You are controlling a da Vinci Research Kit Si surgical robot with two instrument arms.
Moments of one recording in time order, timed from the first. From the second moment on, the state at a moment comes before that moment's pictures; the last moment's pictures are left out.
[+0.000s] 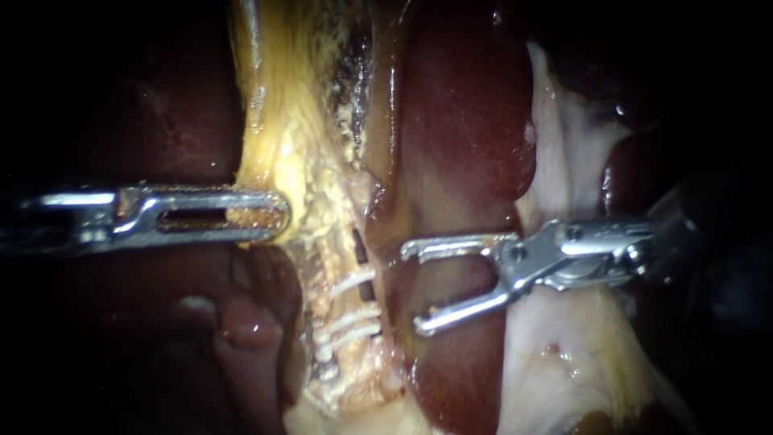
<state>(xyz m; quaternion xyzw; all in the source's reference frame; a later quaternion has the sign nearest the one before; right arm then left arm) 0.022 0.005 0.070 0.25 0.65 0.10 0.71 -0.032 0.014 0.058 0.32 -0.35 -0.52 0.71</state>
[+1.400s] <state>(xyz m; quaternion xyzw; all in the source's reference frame) 0.020 0.006 0.068 0.21 0.65 0.08 0.72 -0.038 0.012 0.065 0.32 -0.34 -0.51 0.72</state>
